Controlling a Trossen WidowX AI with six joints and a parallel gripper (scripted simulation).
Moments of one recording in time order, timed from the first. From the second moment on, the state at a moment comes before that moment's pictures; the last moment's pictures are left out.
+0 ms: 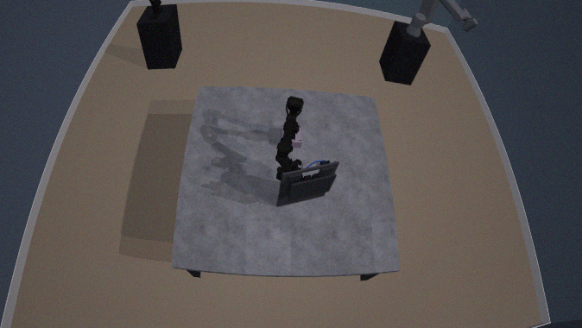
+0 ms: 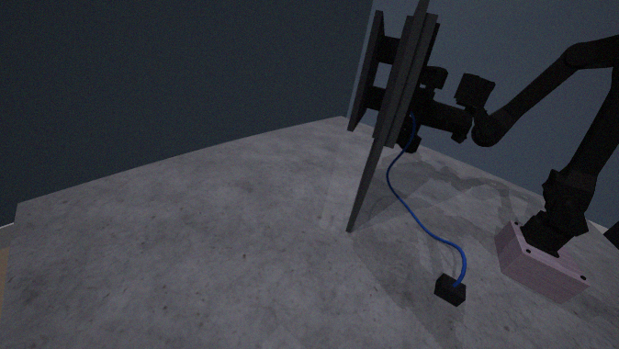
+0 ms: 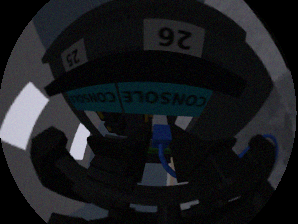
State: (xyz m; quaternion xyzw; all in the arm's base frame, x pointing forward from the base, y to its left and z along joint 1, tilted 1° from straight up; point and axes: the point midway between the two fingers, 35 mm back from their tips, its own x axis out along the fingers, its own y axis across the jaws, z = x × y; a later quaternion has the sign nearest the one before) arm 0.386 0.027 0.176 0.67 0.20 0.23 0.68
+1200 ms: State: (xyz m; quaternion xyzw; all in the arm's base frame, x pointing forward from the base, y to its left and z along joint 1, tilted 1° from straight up) arm 0.378 0.022 0.183 0.67 0.20 0.23 0.68
